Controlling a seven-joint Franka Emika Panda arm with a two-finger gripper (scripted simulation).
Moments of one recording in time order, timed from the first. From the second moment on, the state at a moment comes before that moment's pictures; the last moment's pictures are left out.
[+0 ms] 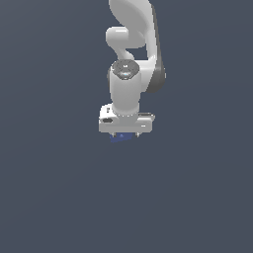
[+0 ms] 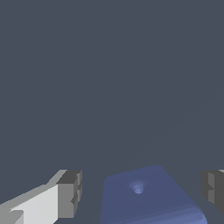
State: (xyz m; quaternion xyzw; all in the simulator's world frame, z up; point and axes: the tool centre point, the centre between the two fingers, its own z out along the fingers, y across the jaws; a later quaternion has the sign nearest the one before) arm -0.003 -0.004 0.164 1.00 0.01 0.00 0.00
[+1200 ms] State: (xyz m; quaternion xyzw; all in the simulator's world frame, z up) arm -0.007 -0.007 0.169 1.00 -0.05 0.01 -0.01
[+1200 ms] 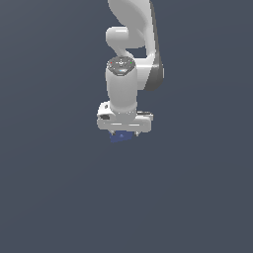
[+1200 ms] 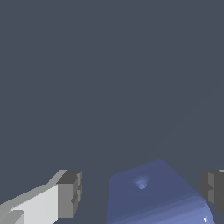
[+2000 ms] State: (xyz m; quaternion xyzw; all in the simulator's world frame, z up) arm -0.032 -0.014 0.162 0.98 -0.21 0.01 -0.01
